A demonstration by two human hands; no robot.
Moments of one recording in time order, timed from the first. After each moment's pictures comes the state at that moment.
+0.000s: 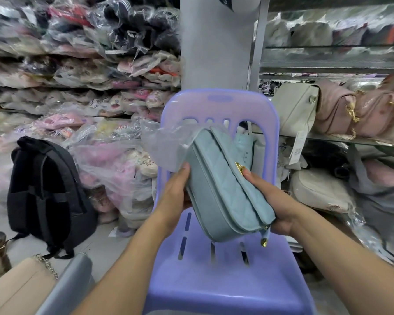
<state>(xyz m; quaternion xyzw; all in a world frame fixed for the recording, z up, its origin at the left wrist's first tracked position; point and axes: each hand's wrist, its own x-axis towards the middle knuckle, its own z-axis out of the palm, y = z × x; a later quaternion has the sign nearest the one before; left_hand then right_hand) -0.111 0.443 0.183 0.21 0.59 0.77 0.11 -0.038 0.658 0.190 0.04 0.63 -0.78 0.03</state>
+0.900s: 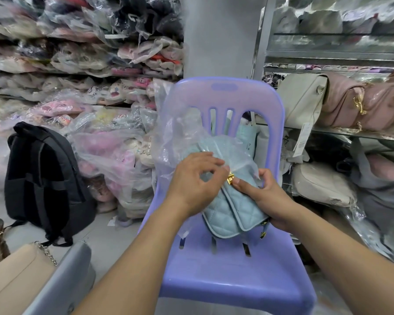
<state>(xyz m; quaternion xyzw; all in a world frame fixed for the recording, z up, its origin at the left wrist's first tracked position) -0.109 0.464 0.186 0.36 0.73 0.54 -0.22 -0.043 0.646 0.171 0.11 0.73 -0.66 -0.13</state>
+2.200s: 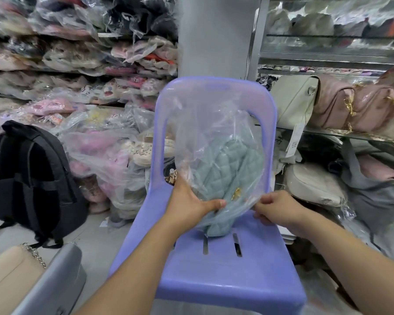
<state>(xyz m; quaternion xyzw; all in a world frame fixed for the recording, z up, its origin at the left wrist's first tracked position) -0.111 0.472 0.142 0.25 0.73 0.63 -0.03 -0.027 0.688 0.160 0.20 0.84 -0.49 -0.07</state>
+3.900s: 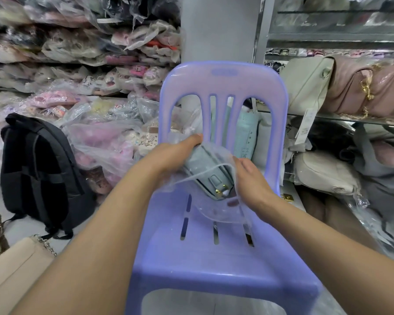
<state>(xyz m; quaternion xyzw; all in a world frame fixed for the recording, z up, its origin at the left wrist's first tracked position) -0.132 0.429 0.227 0.07 0.79 0.60 0.13 -0.066 0.608 0.166 0.15 0.79 -0.57 -0.15</state>
